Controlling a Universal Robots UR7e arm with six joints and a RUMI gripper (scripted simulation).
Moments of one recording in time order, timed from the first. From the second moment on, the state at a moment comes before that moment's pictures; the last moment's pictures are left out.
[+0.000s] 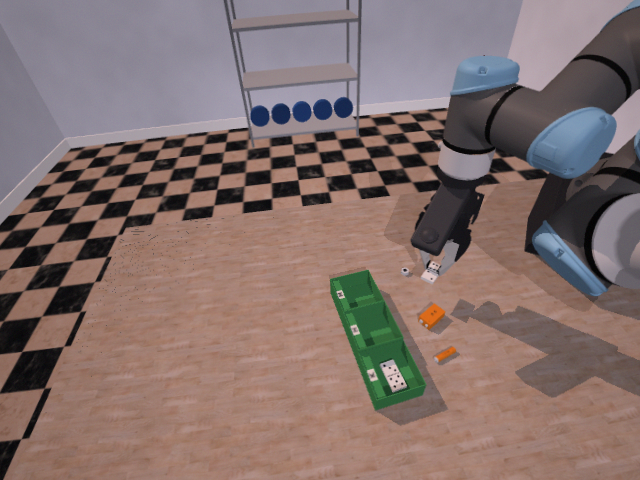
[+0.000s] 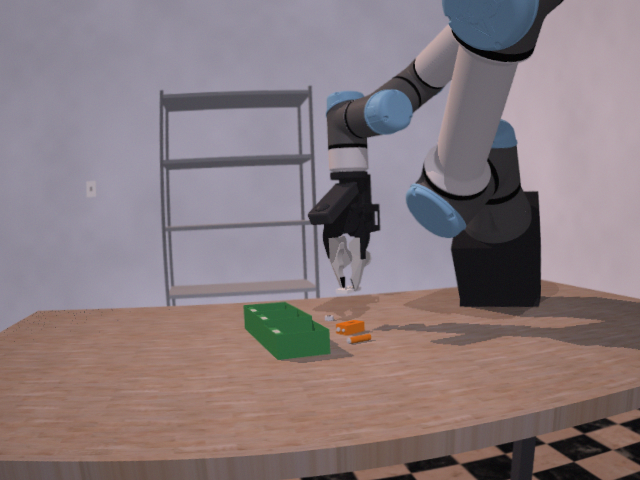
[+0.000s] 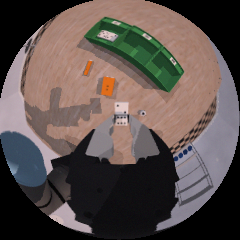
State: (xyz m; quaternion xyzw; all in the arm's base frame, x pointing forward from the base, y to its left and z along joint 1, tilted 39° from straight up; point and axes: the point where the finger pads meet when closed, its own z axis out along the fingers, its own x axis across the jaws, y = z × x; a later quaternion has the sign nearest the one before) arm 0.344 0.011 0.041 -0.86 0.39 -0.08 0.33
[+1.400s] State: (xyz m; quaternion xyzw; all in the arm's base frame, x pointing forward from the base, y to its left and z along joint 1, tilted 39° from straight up) arm 0.443 0.132 0.172 -0.94 -0.04 -0.22 0.26
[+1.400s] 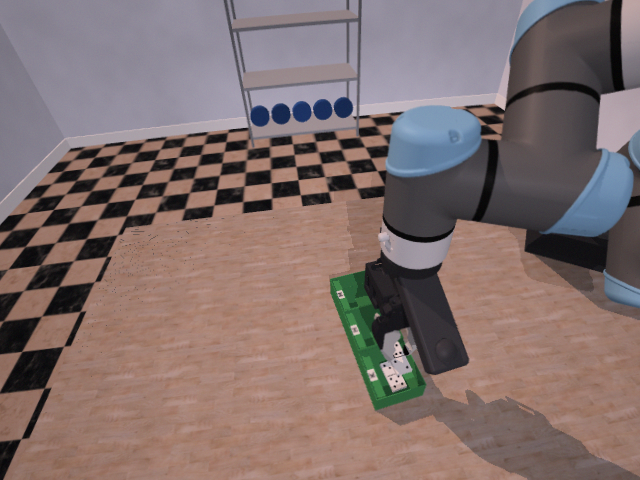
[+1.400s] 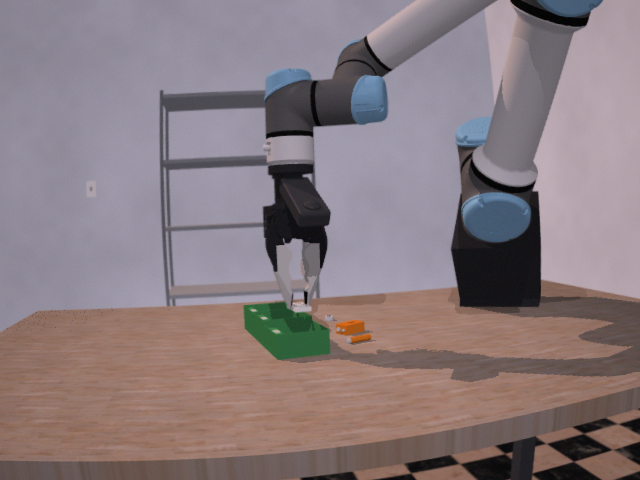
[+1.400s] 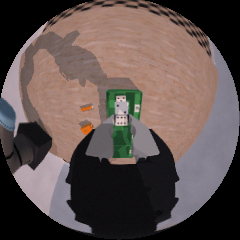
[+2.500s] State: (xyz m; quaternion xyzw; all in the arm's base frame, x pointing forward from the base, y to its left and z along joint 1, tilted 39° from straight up) arm 0.455 0.146 0.150 -0.94 -0.04 -0.22 0.26
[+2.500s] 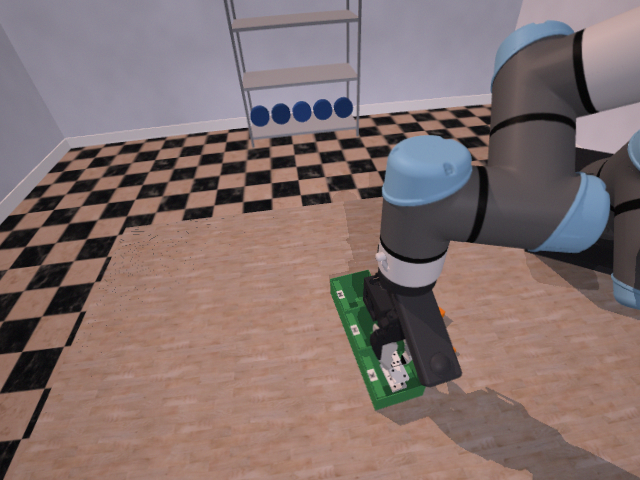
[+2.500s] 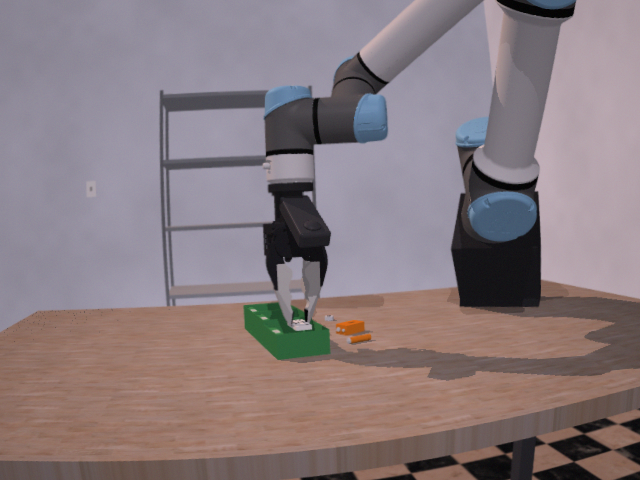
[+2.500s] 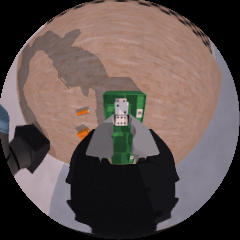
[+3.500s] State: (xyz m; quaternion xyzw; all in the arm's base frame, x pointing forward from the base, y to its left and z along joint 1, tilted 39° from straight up) arm 0.460 0.153 0.135 -0.94 -0.04 -0.22 0.26
